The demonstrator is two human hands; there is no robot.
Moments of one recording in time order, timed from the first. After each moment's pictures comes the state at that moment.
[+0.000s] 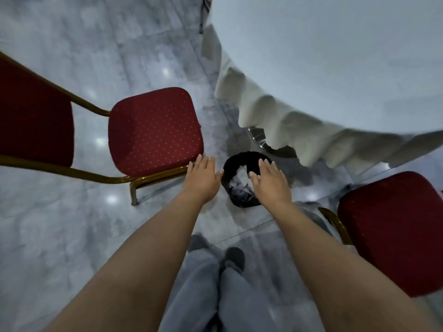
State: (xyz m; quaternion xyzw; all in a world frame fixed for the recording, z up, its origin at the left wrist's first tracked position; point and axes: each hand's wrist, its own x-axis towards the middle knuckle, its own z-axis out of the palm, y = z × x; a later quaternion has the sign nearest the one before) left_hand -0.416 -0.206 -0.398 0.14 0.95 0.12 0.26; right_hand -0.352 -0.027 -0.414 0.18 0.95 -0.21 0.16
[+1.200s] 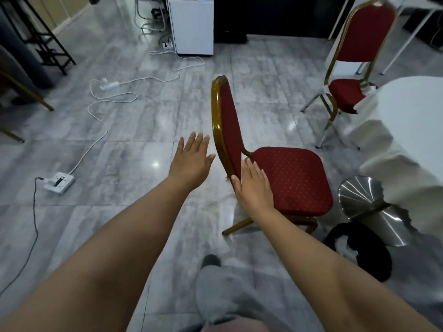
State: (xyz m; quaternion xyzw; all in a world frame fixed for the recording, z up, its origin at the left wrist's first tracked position) left_hand -0.465 -0.784 -0.253 0.04 1.00 0.06 0.01; right_hand -0.435 -0.604 -0.297 -0.06 0.98 -0.18 0.02
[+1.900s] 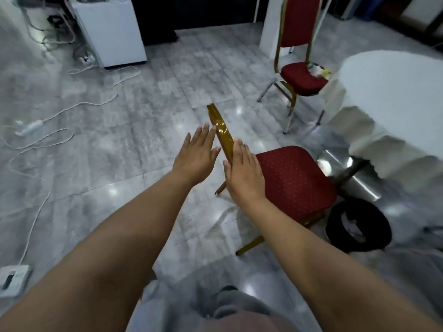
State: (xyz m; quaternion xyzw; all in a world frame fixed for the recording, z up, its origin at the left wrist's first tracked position) left_hand -0.692 -0.874 -0.245 0.24 0.96 0.13 0.02; right_hand -0.611 -0.747 -0.271 0.09 0.98 -0.15 -0.09
